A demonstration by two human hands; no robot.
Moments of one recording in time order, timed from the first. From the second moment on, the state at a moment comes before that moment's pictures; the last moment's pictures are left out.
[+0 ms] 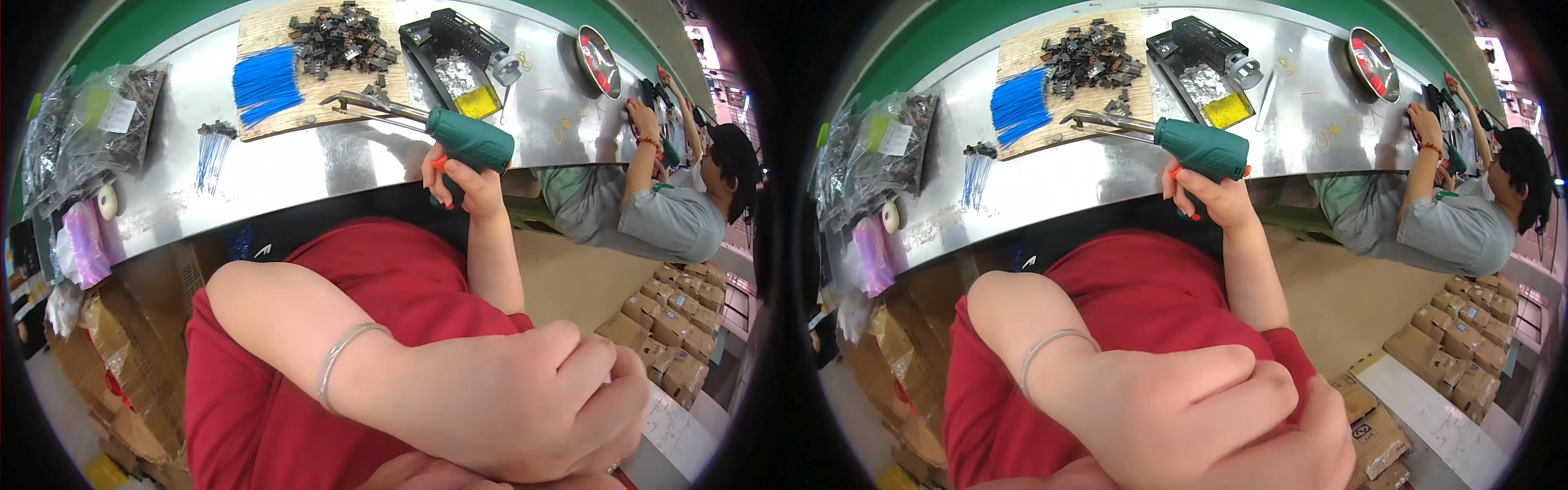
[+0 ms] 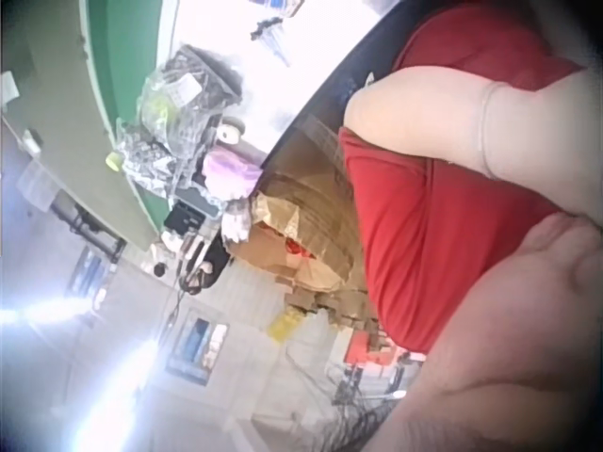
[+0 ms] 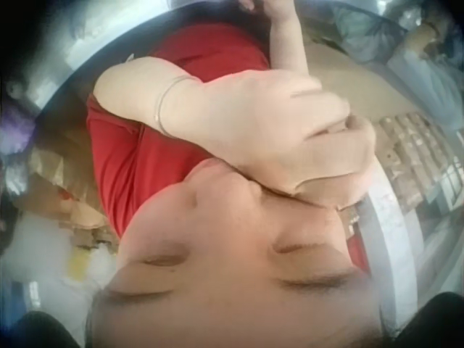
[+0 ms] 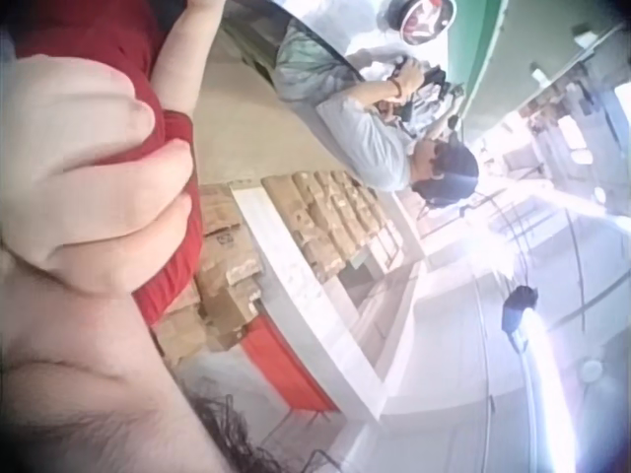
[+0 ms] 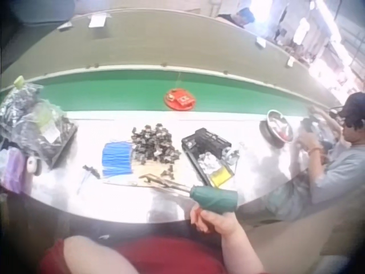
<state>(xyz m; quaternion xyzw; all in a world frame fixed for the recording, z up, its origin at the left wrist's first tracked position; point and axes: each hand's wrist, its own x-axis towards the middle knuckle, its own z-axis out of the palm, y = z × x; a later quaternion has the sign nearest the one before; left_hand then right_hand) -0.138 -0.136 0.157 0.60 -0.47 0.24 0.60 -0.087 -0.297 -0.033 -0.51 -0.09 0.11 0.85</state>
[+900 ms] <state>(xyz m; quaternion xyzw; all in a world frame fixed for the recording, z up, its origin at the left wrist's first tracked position) -0.047 -0.031 0.113 0.82 -0.43 -0.18 0.34 -0.085 -0.301 -0.041 -0.41 -0.08 0.07 0.91</state>
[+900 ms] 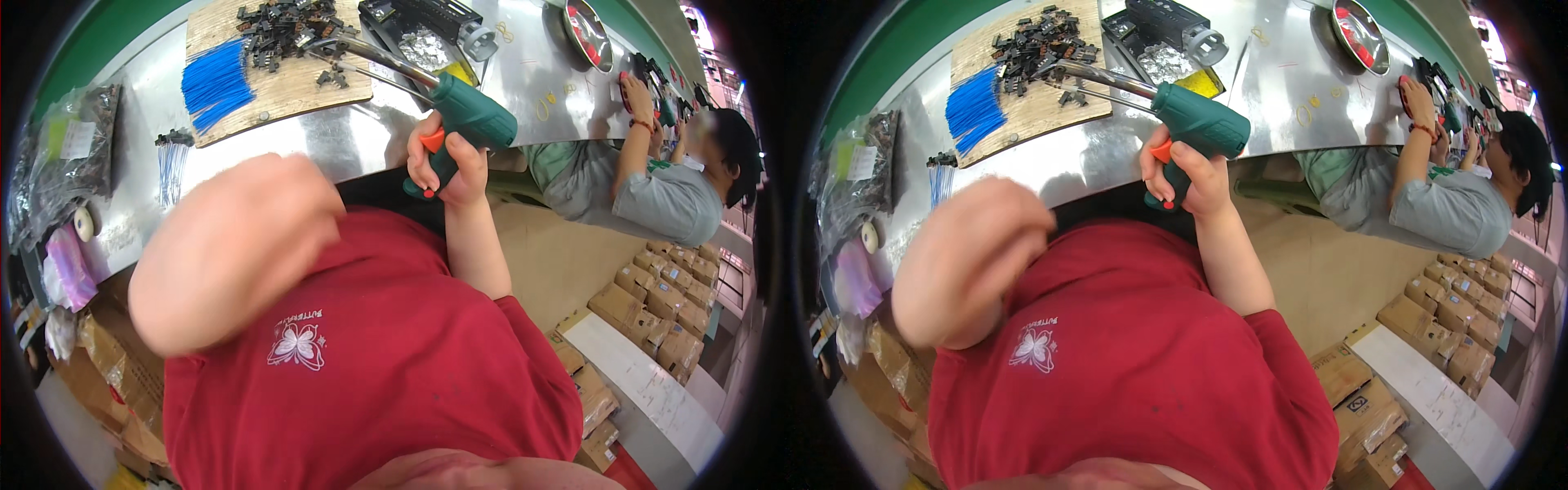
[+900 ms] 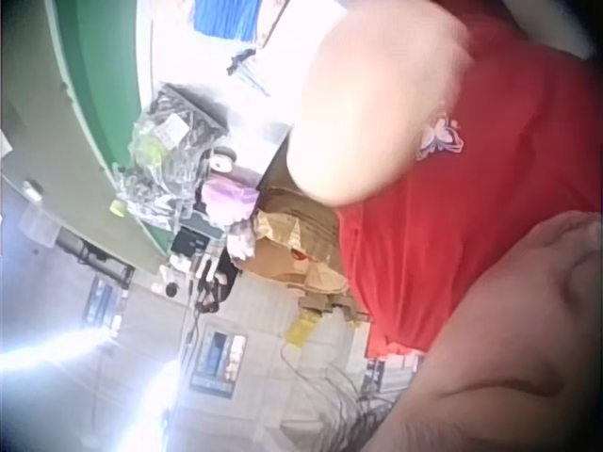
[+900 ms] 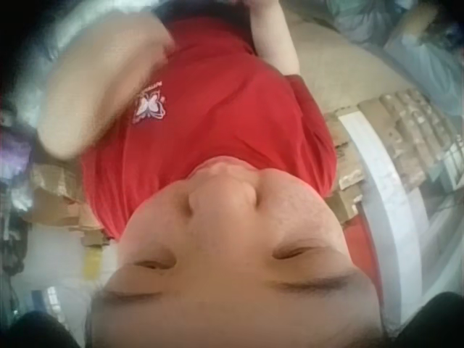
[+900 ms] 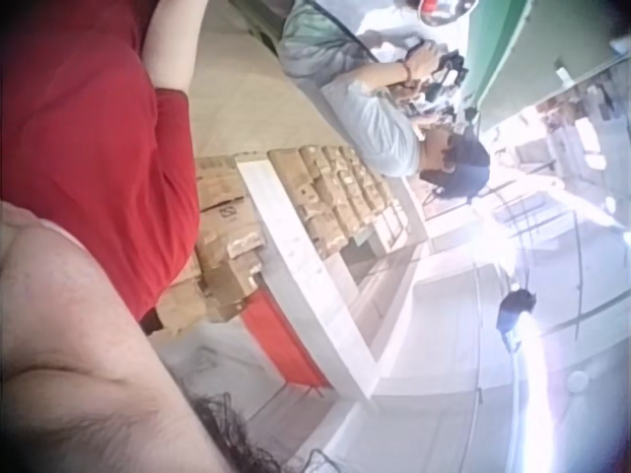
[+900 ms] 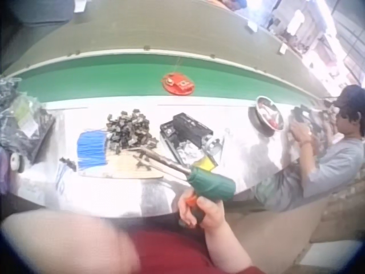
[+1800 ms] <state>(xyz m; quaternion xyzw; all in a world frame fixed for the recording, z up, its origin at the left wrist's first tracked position) 0.003 -0.052 0.006 0.88 -0.32 0.08 0.34 -0.086 -0.300 -0.047 -0.43 -0.09 0.05 0.90</state>
